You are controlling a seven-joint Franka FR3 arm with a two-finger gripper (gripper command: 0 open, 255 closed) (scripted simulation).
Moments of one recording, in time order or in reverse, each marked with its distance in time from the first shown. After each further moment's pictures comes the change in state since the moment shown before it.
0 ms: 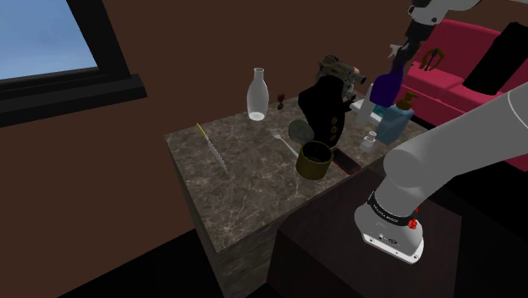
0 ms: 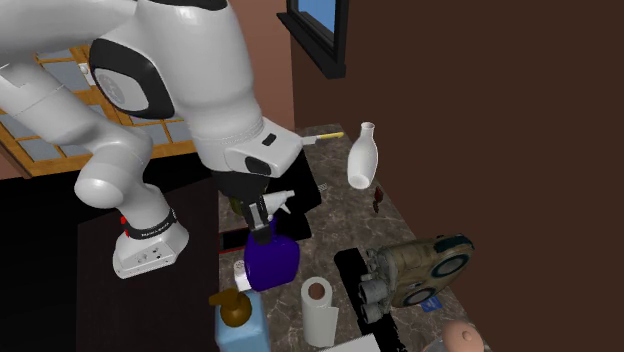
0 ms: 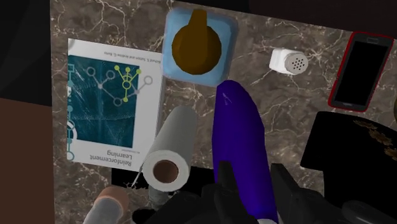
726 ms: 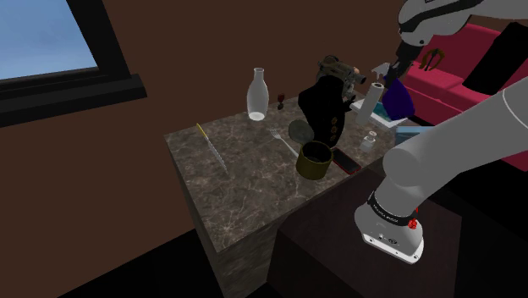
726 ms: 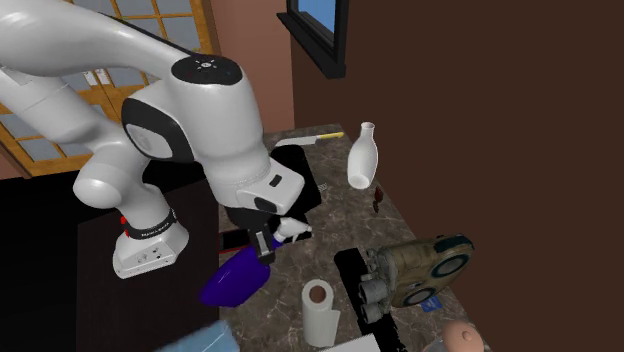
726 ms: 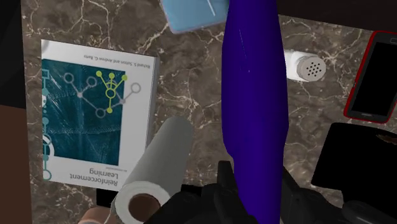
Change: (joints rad) arm -0.031 0.036 -0.007 -0.142 0.005 0.160 -0.009
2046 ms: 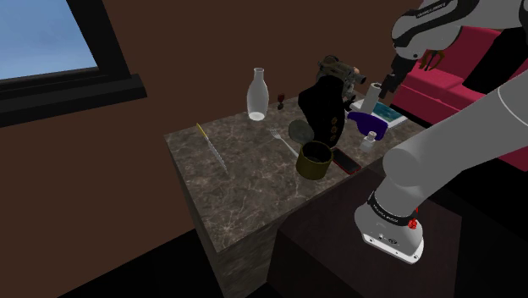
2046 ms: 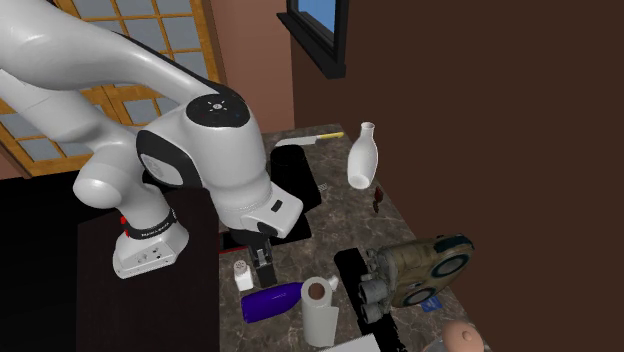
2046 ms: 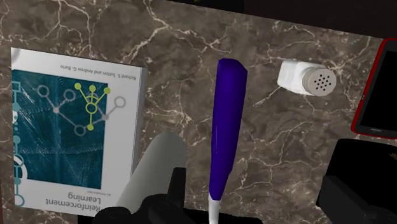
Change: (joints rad) arm 0.000 0.042 -0.028 -0.078 0.003 0.086 -0.014
